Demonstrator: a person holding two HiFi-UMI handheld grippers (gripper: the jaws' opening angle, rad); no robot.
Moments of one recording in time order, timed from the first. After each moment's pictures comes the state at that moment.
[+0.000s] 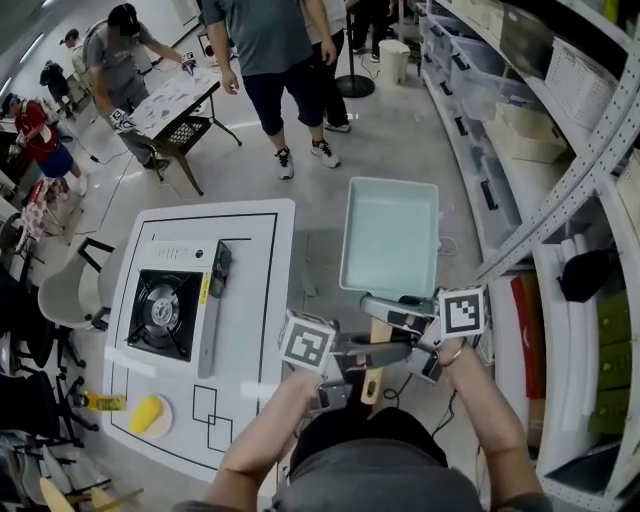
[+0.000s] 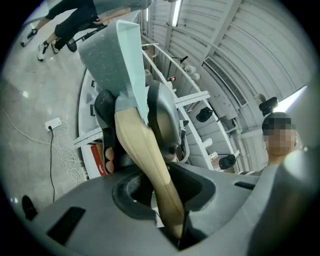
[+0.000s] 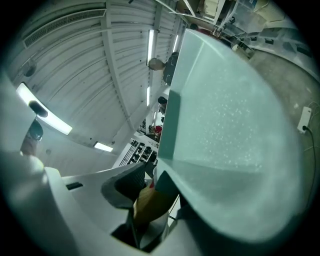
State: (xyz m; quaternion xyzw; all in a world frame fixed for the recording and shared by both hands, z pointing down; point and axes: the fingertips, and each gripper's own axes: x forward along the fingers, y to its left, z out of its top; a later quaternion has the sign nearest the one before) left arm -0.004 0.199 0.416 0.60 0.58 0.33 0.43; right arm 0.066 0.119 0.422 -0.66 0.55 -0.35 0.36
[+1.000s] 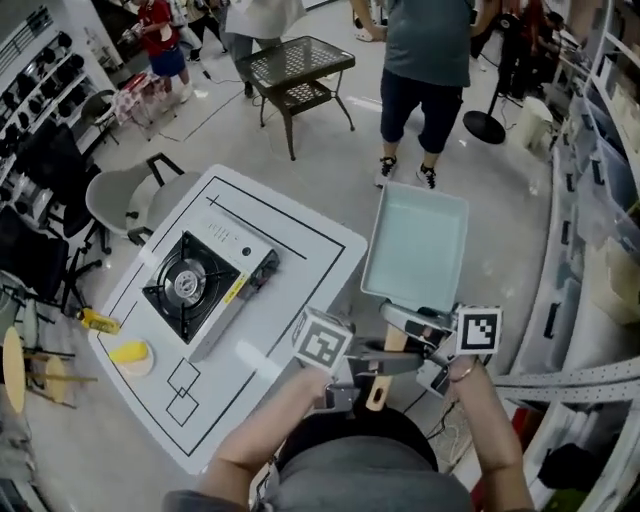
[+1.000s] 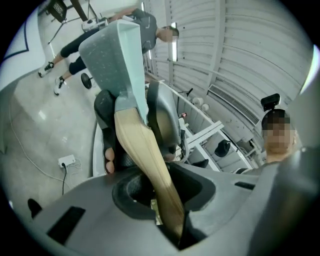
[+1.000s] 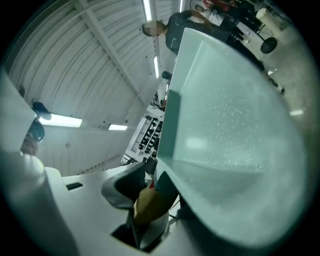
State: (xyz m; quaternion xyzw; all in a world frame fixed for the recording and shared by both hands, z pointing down) left arm 0.178 0.139 0.405 0.71 0.45 0.23 0.49; right arm 0.212 0.037 0.416 -0.54 0.67 -0.43 0.29
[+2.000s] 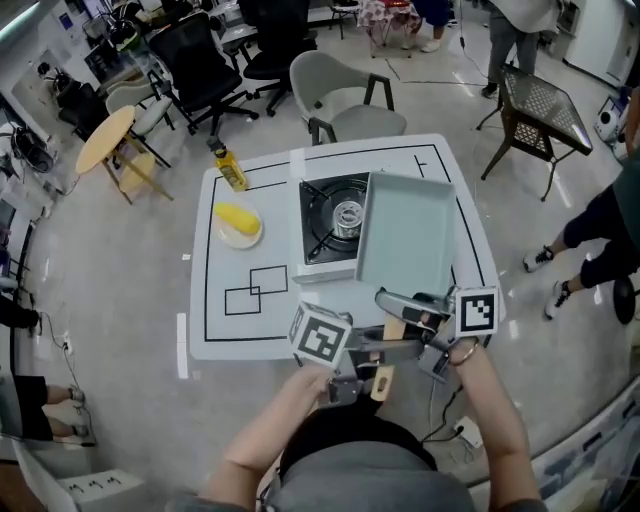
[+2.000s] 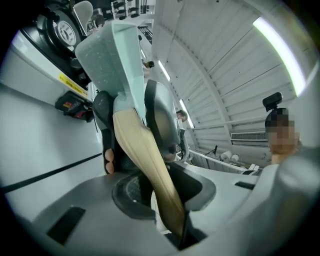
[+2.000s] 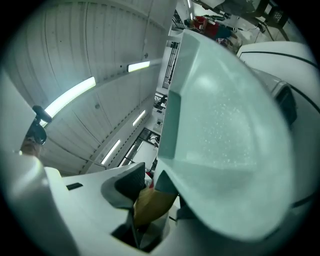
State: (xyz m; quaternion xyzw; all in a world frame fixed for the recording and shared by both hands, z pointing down) left arm 0.087 -0.071 0.422 0.83 0.06 0.00 0.55; right arm 0.021 -0.157 0.427 -0.15 0.84 -0.52 0.07
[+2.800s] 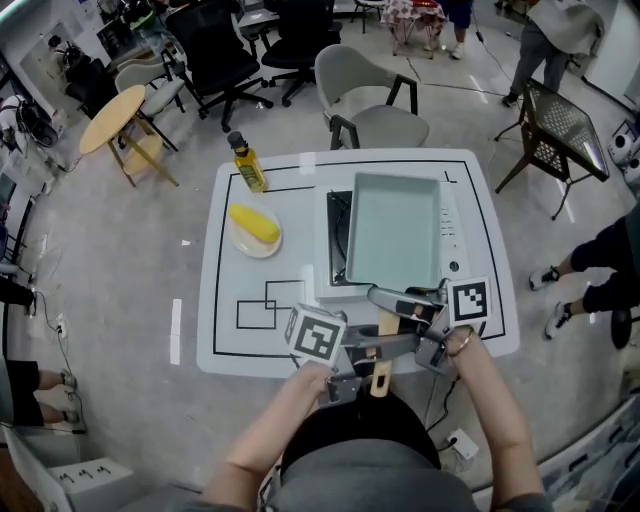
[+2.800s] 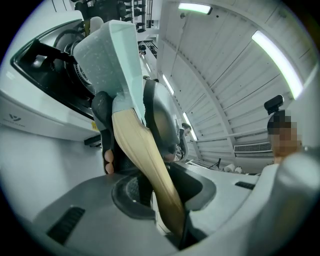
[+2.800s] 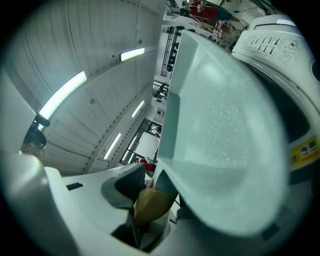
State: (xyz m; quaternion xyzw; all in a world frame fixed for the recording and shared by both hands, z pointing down) left arm 0.031 -0.145 0.432 0.82 0.00 -0.06 0.56; right arm -0.047 -0.219 0.444 -0.10 0.83 -0.55 0.02
